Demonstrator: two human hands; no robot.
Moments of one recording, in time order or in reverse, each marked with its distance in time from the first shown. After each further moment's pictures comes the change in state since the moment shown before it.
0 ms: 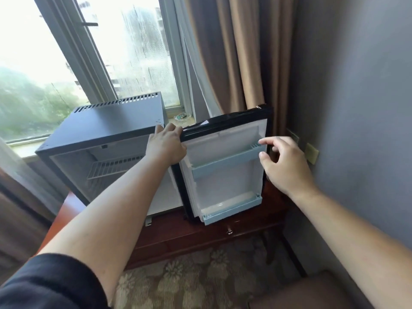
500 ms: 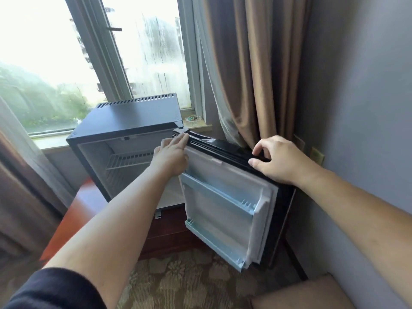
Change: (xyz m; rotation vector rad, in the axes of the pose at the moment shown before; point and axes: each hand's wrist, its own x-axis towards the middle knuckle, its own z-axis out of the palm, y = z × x) left_hand -0.069 -0.035 0.011 -0.211 -0.062 -0.018; right_hand -0.012 -0.059 -0.016 -0.342 -0.407 -0.079
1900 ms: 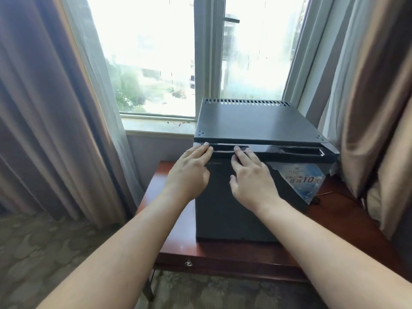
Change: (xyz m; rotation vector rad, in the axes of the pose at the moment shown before) left_hand -0.044 -0.342 -0.043 -0.111 0.305 0.001; right_hand 0.138 -0.368 0.259 -0.248 0.056 -0.353
